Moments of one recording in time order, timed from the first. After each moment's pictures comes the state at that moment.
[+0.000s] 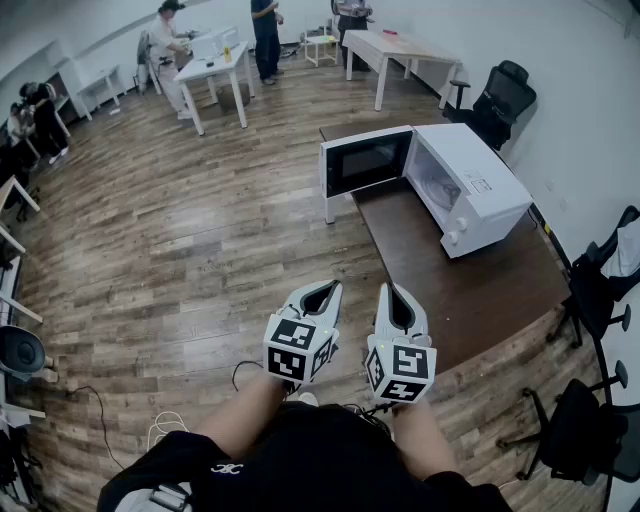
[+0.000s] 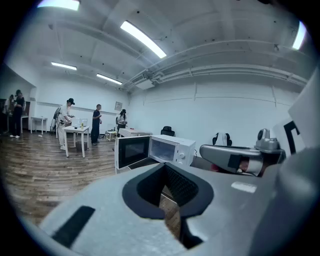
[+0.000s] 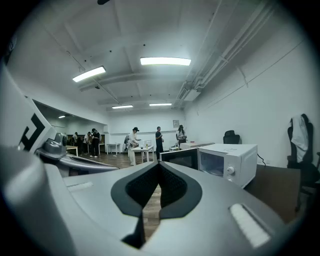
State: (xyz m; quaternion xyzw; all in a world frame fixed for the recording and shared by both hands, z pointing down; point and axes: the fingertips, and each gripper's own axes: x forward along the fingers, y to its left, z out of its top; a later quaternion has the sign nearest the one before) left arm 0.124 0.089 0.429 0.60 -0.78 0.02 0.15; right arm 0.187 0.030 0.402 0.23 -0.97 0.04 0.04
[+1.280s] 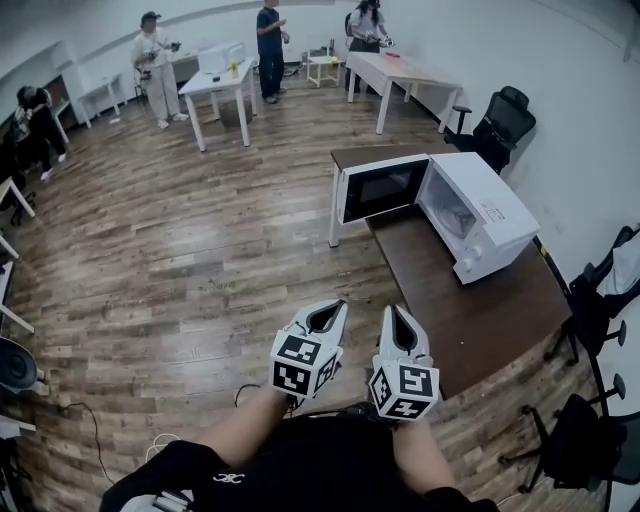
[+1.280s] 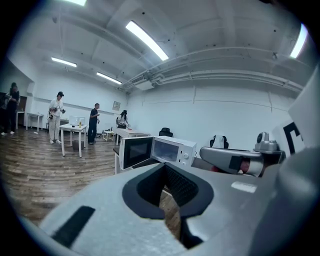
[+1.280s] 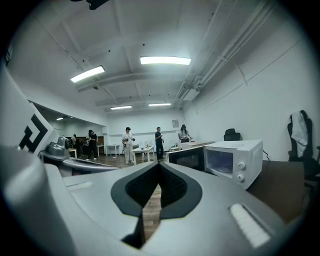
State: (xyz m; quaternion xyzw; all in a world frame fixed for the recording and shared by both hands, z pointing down) left arm 0.065 0.124 0.437 0.63 -0.76 0.00 0.15; right arm 0.132 0.070 0.412 0.24 -0.97 0.05 0.04
